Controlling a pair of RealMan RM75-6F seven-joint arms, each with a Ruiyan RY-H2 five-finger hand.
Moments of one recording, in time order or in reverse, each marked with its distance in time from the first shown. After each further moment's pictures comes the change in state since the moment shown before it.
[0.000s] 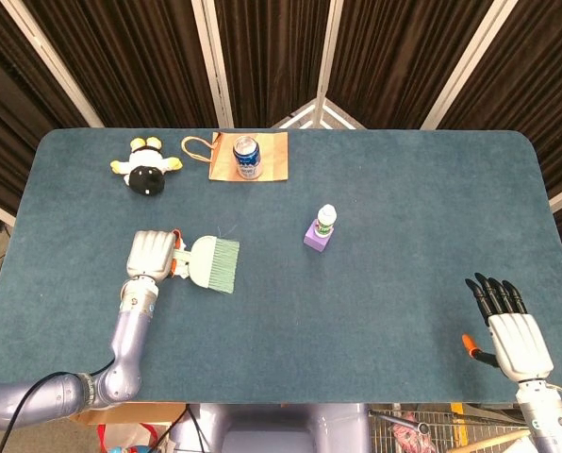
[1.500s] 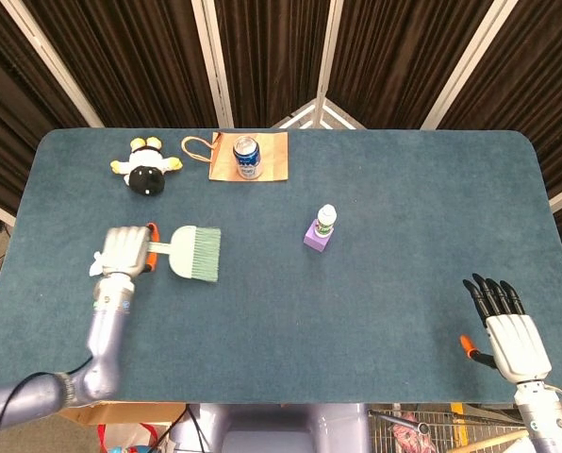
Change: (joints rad) left arm 0.019 0.044 0.052 0.046 0.044 0.009 -0.207; right arm -0.002 -0.003 -0.001 -0.002 -0.008 0.006 -0.011
